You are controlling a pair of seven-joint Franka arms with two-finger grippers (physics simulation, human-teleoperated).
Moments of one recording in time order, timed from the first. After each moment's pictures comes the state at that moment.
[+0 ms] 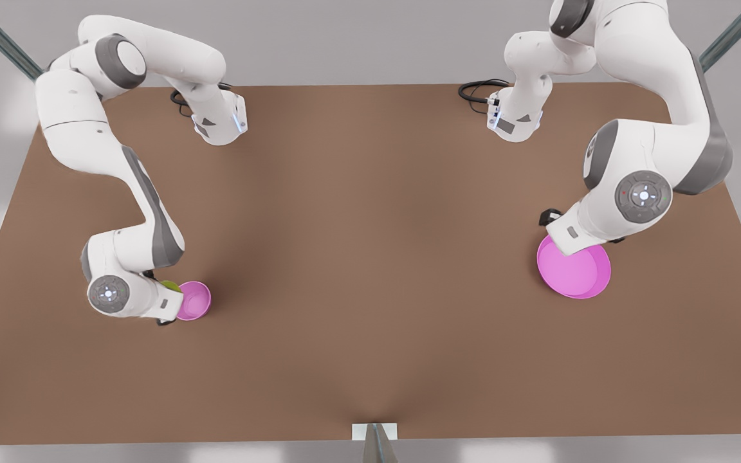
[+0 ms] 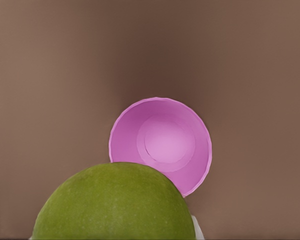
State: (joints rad) left arm -0.09 0.35 -0.18 -1.24 0.19 1.31 0.08; right arm -0.37 0.66 0.53 -1.52 -0.50 1.83 -1.77
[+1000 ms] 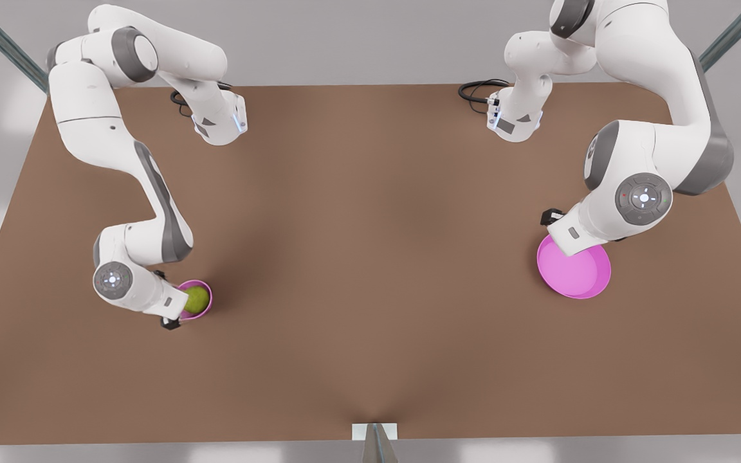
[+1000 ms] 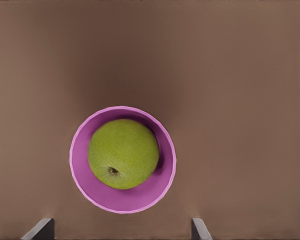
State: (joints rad) left arm -0.08 0.35 -0.18 -1.24 0.19 1.29 0.07; right arm -0.22 0.56 0.31 -1.62 -0.33 2.06 -1.73
